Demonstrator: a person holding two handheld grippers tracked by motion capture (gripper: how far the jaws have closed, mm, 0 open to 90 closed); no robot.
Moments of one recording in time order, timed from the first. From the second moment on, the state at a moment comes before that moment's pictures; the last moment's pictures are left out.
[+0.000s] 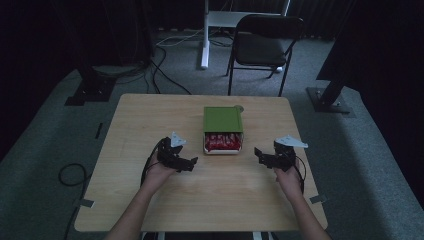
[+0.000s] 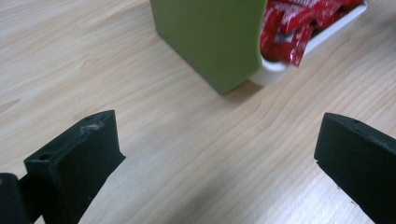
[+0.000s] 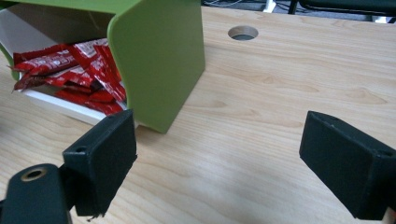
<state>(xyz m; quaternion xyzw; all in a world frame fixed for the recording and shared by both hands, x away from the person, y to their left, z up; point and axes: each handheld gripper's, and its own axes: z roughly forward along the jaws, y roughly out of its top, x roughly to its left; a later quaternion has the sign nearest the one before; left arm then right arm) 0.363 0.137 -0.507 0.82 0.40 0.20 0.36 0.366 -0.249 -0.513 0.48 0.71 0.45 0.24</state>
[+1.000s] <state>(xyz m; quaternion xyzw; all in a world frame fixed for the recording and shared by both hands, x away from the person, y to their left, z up) 0.320 0.177 -0.540 0.81 0.43 0.19 0.34 0.321 -0.276 -0.554 0.51 0.73 0.38 0.24</state>
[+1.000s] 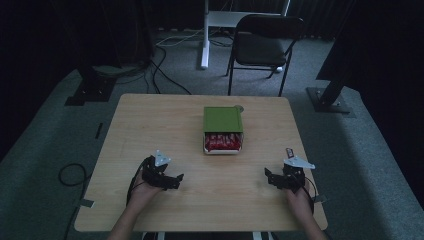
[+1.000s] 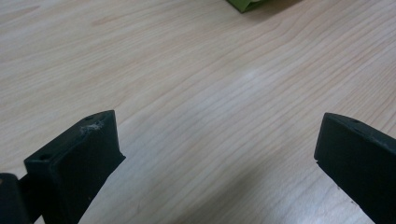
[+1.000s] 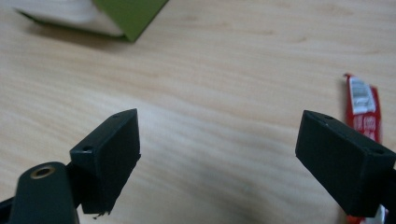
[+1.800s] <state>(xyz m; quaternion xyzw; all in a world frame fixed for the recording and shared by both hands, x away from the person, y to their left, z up) 0.297 0.211 -0.554 0.80 0.46 0.20 0.32 0.296 -0.287 -0.570 0.49 0.75 0.36 0.24</state>
